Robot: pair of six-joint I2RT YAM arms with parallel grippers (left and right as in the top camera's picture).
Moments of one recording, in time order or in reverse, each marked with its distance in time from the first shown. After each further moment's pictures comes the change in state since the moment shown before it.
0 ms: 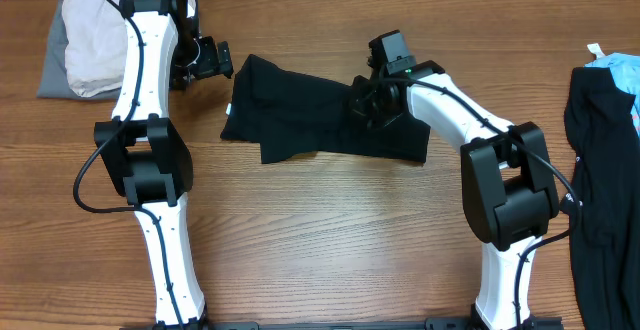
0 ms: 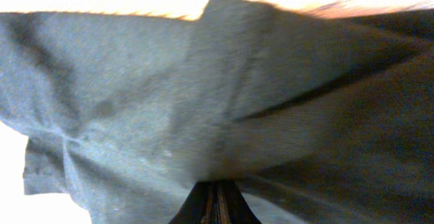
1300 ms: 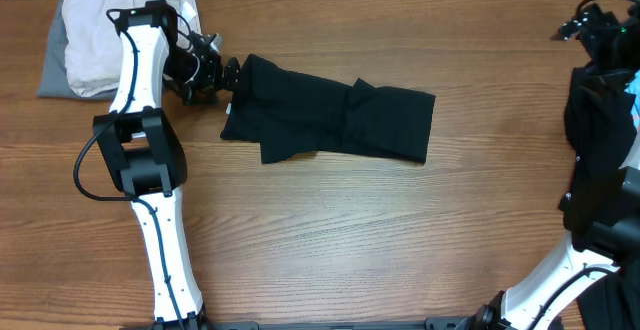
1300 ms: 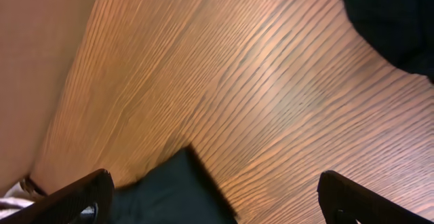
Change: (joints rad) left arm 0.069 0.148 0.000 -0.042 0.491 0.373; right arm -0.768 -0.076 0.668 -0.822 0.049 -0.172
